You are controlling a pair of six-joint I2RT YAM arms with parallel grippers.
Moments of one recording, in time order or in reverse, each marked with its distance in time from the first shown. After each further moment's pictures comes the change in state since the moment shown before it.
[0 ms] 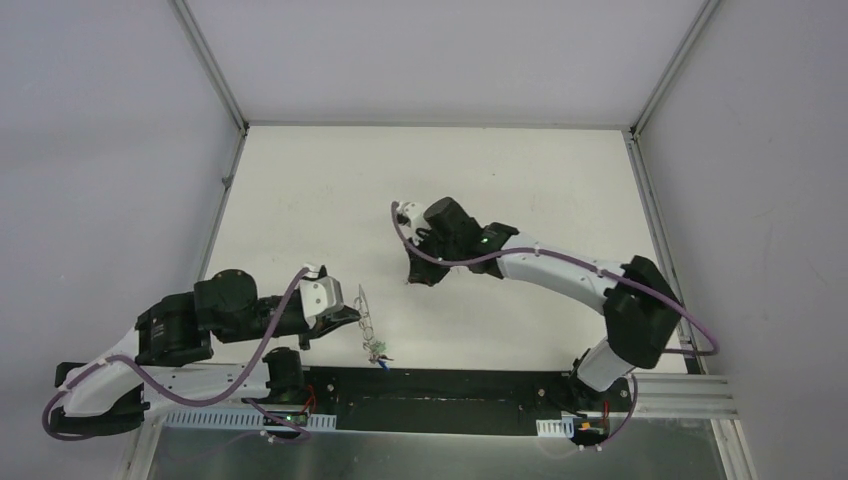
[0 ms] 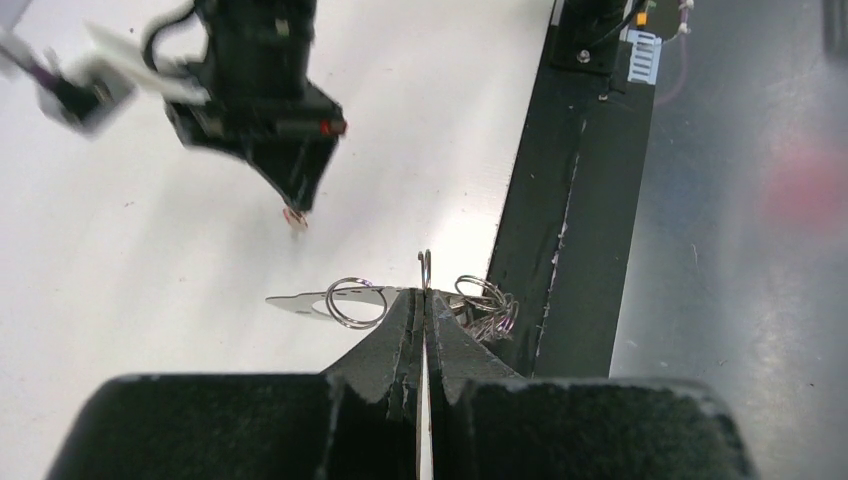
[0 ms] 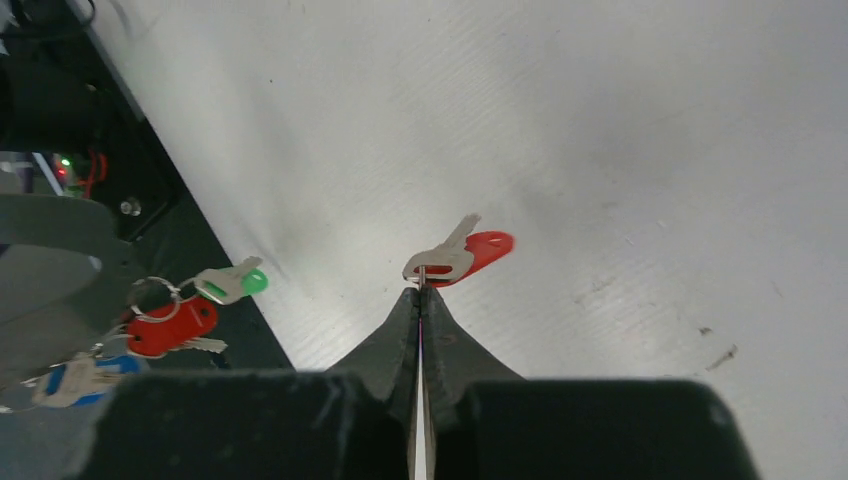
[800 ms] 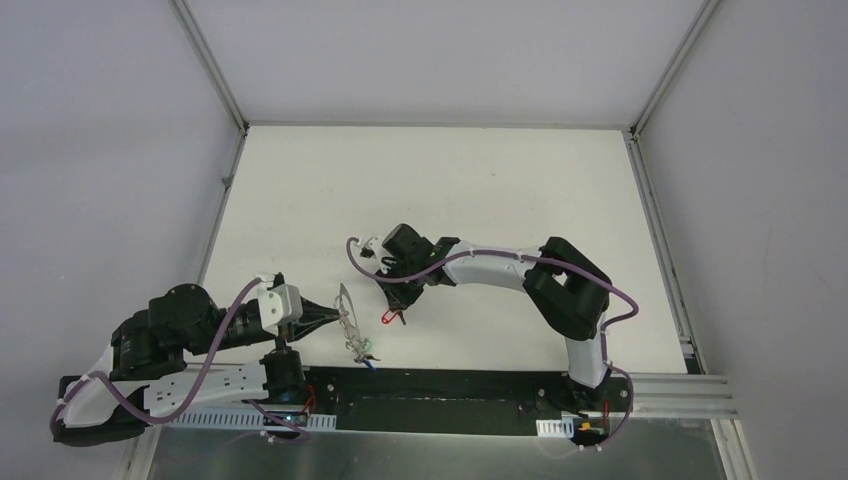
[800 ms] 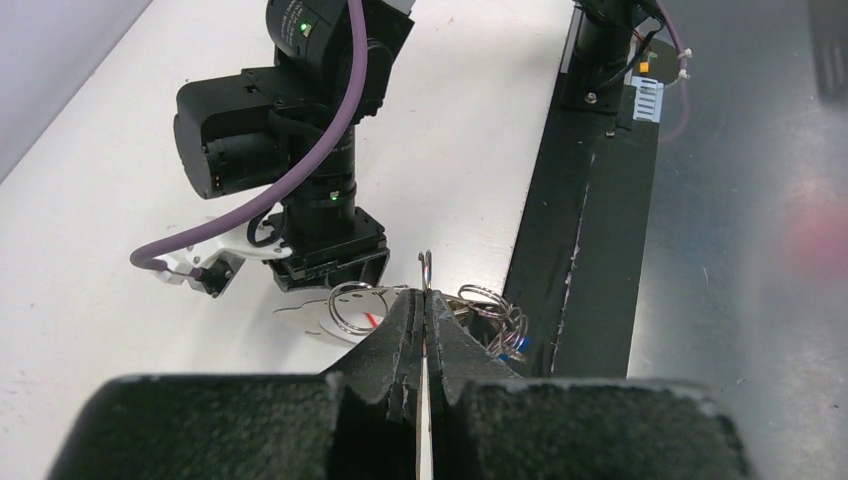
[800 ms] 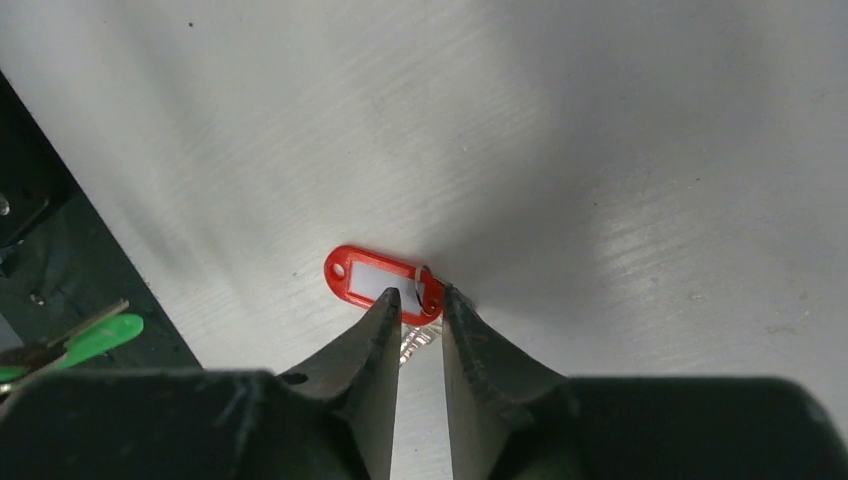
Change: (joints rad) left arm 0.000 -0.147 -0.029 0.004 -0.024 0.026; right arm 0.076 0.283 0.106 0.018 -0.033 -0.024
